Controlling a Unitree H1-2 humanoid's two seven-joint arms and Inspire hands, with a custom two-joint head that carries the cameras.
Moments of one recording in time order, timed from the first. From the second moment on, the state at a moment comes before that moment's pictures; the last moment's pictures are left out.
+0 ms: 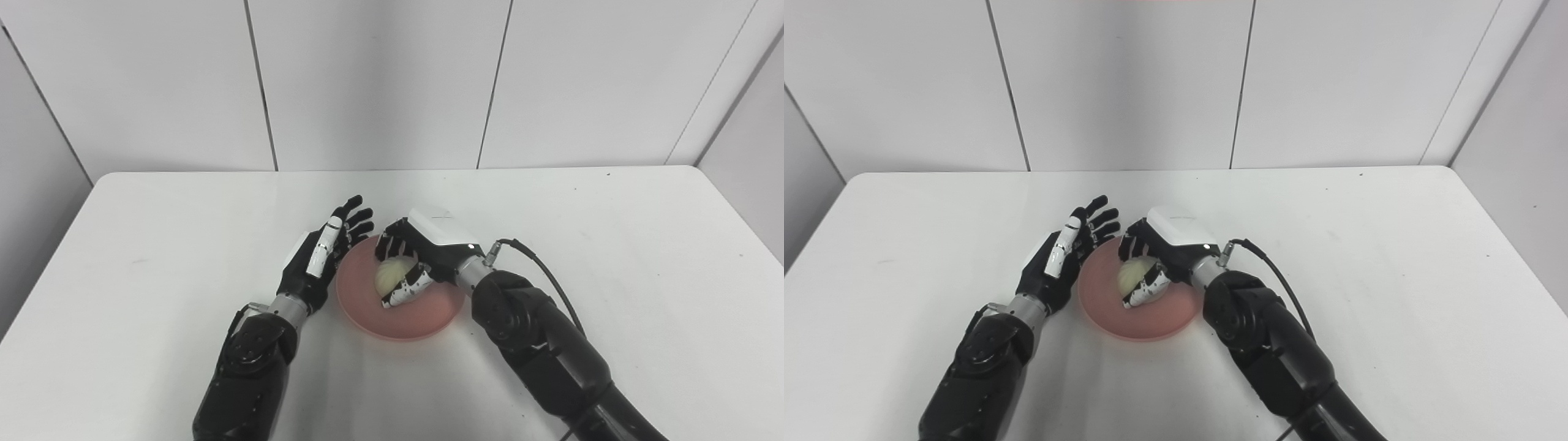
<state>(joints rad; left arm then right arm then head) -0.50 -0.02 -0.09 0.54 -0.14 -0.05 -0.24 -0.56 -0.25 0.45 0.11 -0.74 0.21 0.29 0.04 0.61</state>
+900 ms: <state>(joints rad) -0.49 -0.02 -0.09 0.51 -0.14 -0.01 -0.24 -0.57 -0.28 0.51 -0.04 -0.88 0.29 0.50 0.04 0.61</state>
